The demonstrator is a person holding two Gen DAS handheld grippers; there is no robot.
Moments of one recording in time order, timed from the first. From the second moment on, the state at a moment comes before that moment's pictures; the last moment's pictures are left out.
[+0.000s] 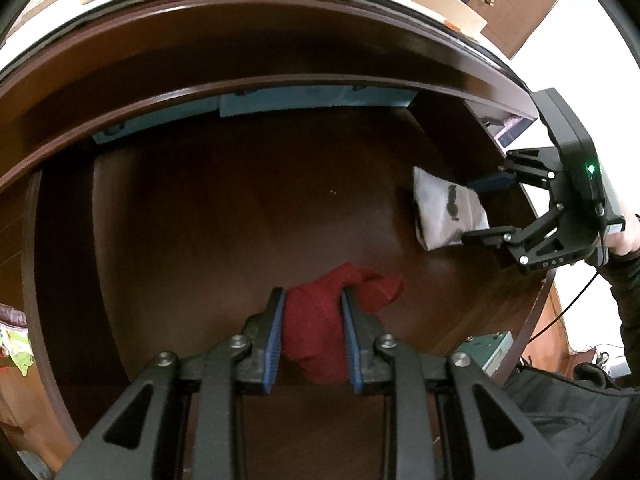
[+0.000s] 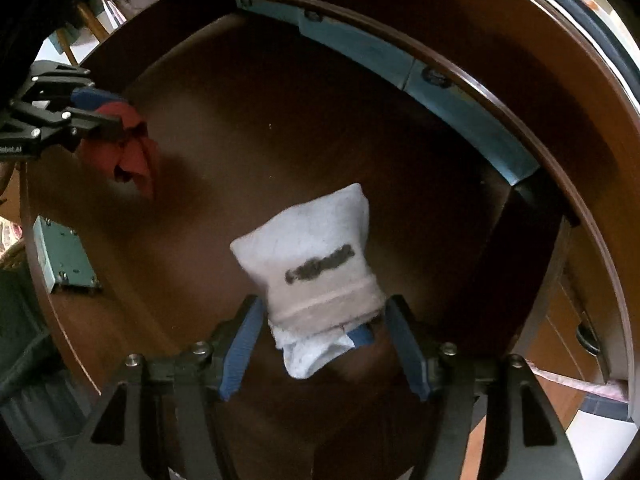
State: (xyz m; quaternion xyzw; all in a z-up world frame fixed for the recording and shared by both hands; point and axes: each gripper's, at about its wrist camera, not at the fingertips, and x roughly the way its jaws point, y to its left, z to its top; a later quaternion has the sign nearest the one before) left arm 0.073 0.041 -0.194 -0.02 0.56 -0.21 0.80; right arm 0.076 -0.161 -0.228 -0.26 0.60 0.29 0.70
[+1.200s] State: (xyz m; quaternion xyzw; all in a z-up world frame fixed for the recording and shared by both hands) left arm 0.046 0.023 -0.134 0.08 0.40 -0.11 0.91; right arm 0.016 -0.214 -0.109 -0.14 0.46 0.37 0.80
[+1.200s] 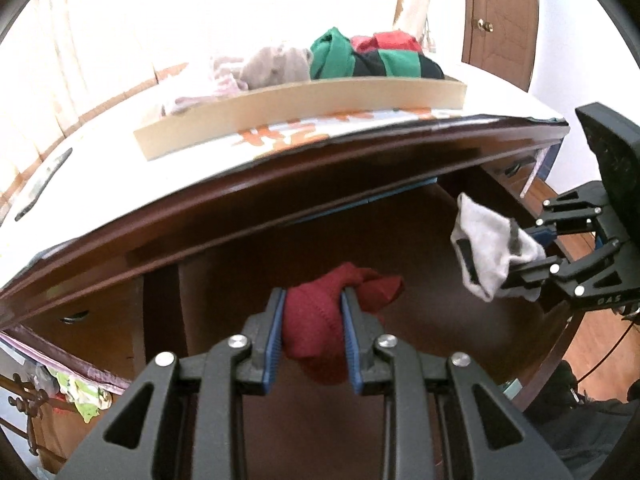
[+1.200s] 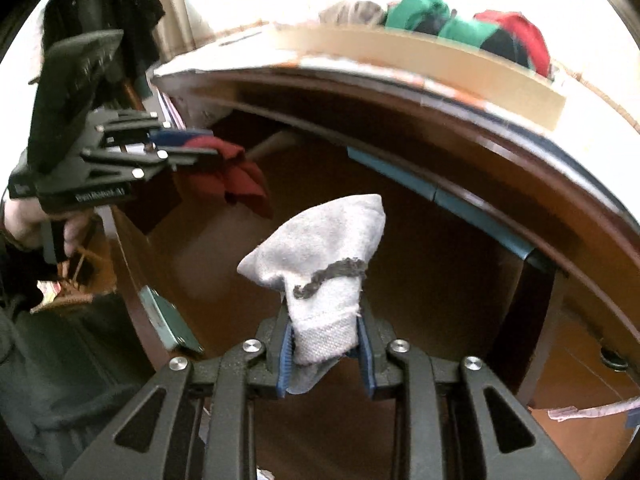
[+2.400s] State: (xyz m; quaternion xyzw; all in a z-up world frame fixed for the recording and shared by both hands) left arm 0.079 0.022 -0.013 0.11 0.25 -0.08 0.96; right arm 0.061 -0.191 -0.015 -0.06 0.32 0.37 0.87
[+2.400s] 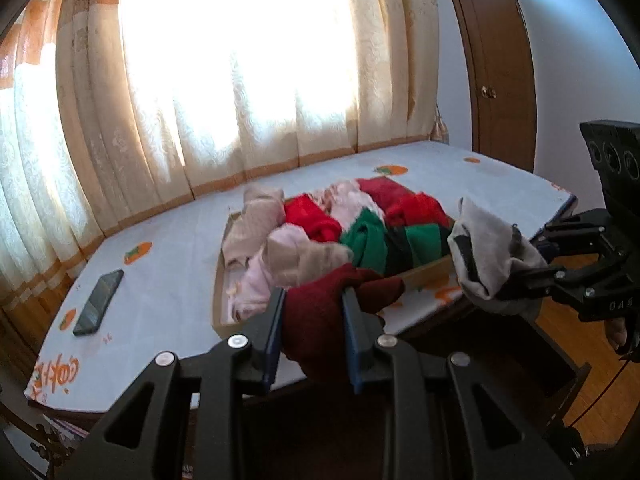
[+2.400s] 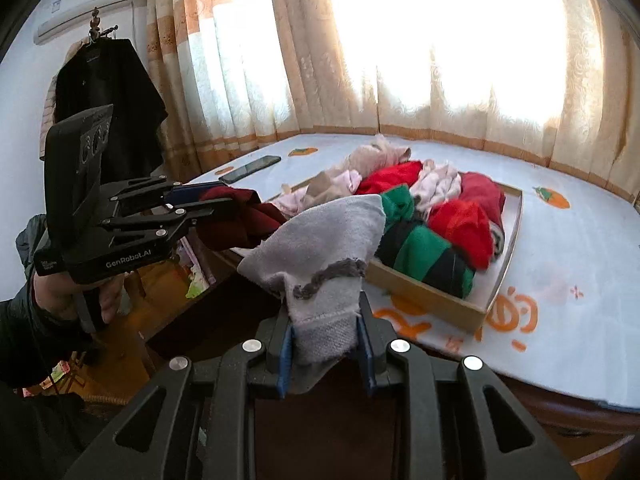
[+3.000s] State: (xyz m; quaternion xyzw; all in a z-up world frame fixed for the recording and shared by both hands) left arm 0.146 0.023 0.014 0.11 0.23 -0.06 0.96; right arm 0.121 -0.182 0.013 -0.04 0.30 0.34 0.89
